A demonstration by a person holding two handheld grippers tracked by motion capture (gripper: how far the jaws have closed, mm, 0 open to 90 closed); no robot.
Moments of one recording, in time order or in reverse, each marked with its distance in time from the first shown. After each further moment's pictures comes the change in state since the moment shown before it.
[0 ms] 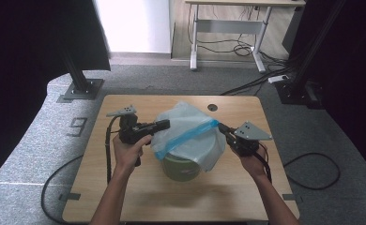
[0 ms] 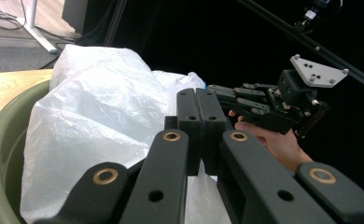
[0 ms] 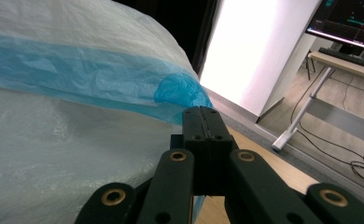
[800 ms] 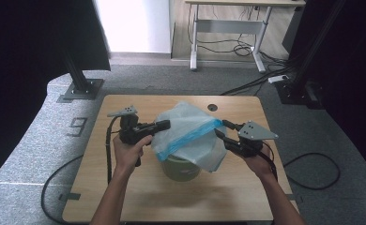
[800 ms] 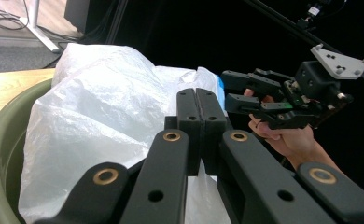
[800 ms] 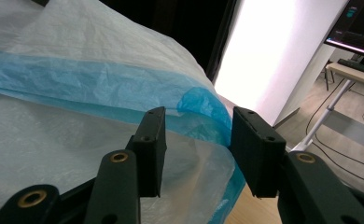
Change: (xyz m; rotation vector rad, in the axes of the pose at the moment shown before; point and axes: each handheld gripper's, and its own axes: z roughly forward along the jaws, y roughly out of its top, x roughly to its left) left arm -0.002 0.000 0.001 0.007 0.005 0.007; right arm -0.001 0.013 -0.012 -0.021 0.072 -0.020
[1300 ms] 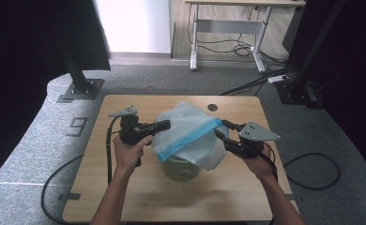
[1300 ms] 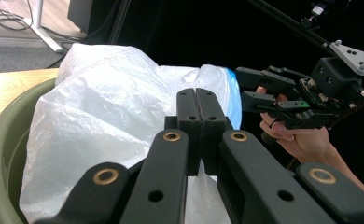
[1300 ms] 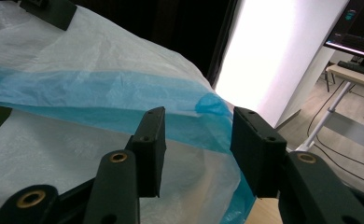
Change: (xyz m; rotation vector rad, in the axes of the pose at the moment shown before) left arm 0.000 -0.001 0.001 0.000 0.014 0.001; right arm 0.006 0.011 -0.008 -0.012 0.001 0.013
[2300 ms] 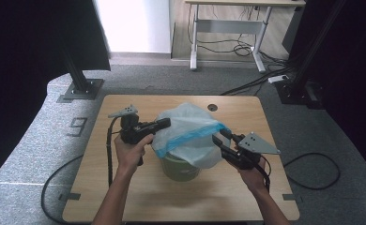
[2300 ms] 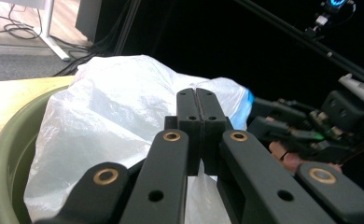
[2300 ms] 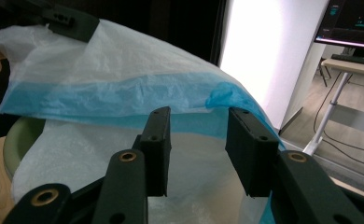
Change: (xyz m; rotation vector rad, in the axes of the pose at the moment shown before) left arm -0.002 0.000 0.003 -0.031 0.025 0.002; right arm 0.027 -0.016 -0.008 -0.076 -0.037 0.125
